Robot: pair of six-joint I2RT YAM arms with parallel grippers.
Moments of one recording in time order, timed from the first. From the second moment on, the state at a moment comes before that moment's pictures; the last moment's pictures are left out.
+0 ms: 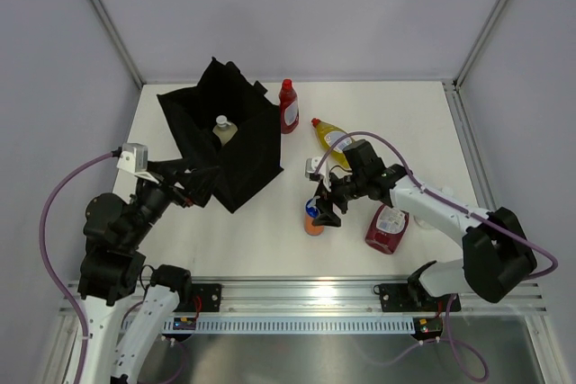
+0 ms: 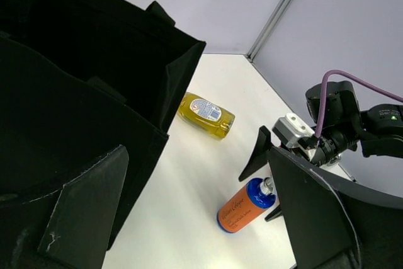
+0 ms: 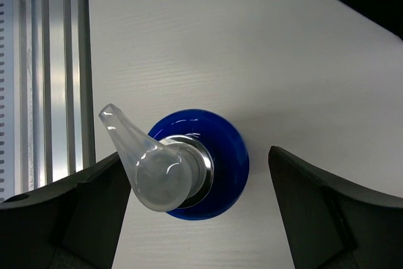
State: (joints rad) left arm -0.22 0.40 0.85 -0.38 0.30 -0.42; right arm 0.59 1.37 0.86 -0.37 -0.77 -0.54
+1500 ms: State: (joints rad) left arm -0.22 0.19 0.81 -0.58 0.18 -0.45; right arm 0.72 2.27 2.48 -0.39 -0.57 0.01
